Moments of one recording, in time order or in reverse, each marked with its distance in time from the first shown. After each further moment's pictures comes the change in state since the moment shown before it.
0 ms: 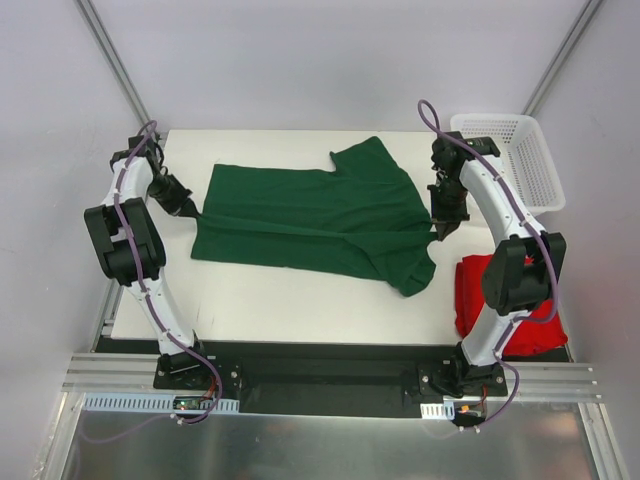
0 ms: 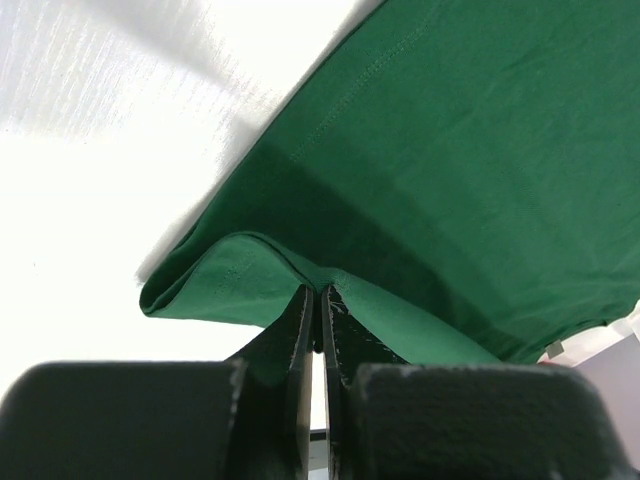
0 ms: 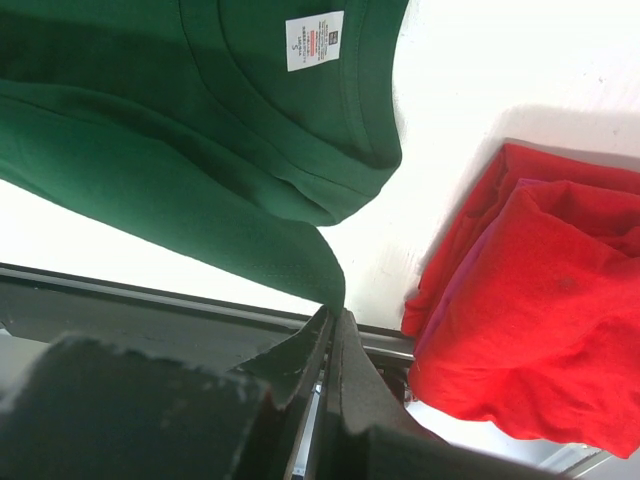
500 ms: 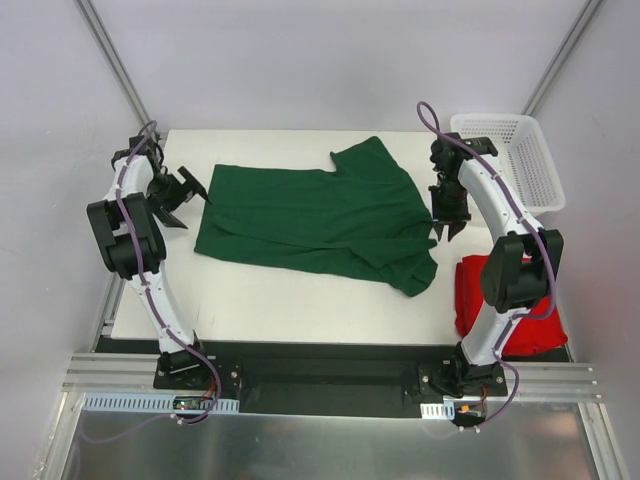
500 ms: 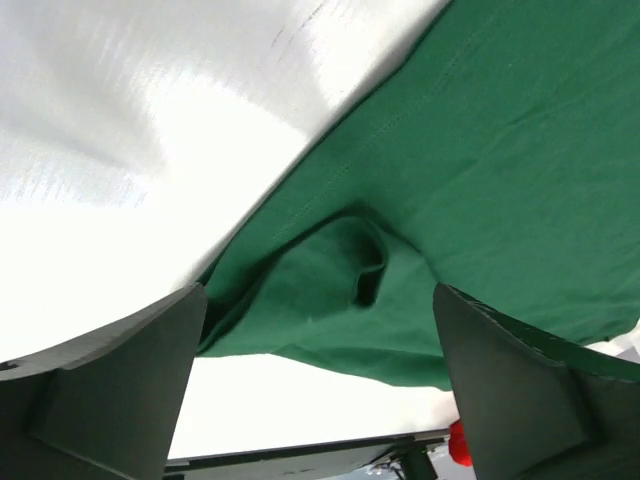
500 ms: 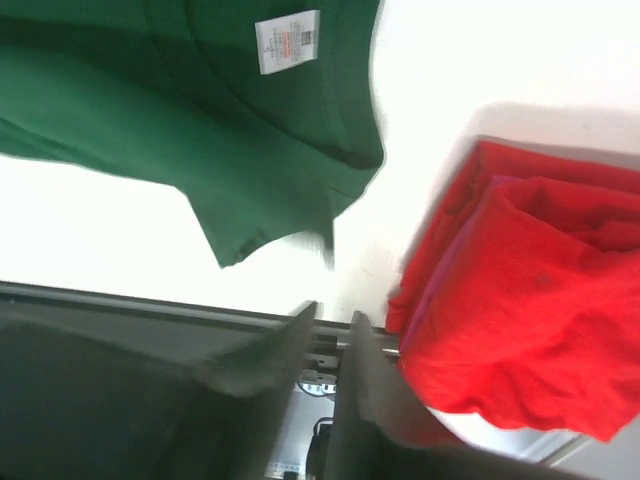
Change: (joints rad) left arm 0.005 0.080 0.061 0.003 -0.002 0.006; right arm -0.001 0.024 0.000 0.000 0.038 -0.001
